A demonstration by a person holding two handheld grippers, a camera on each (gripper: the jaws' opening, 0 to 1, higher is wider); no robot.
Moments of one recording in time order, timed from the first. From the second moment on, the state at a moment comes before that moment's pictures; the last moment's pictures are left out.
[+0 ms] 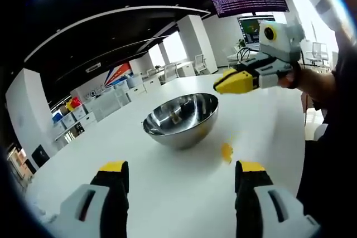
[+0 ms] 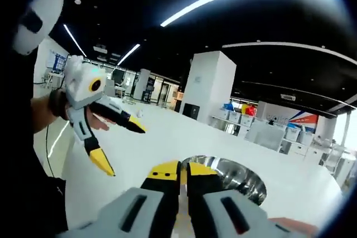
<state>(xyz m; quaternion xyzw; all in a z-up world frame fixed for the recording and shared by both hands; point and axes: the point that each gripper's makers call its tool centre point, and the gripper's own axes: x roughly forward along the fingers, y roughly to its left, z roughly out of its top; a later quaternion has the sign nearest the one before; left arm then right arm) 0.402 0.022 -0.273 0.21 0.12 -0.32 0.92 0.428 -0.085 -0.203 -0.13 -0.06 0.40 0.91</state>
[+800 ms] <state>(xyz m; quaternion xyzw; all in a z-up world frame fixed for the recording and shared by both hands) 0.397 0.023 -0.277 0.20 0.13 -0.32 0.92 0.549 -0.096 -0.254 0.00 0.08 0.33 0.94</state>
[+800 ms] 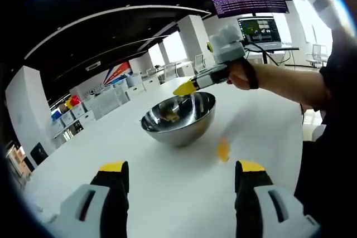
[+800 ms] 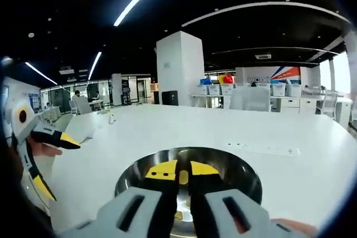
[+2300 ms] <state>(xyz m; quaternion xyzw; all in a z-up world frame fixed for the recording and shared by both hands) 0.400 0.019 -0.273 0.21 0.13 -0.32 0.92 0.406 -0.074 -0.191 -0.09 -0.06 0.51 0.86</state>
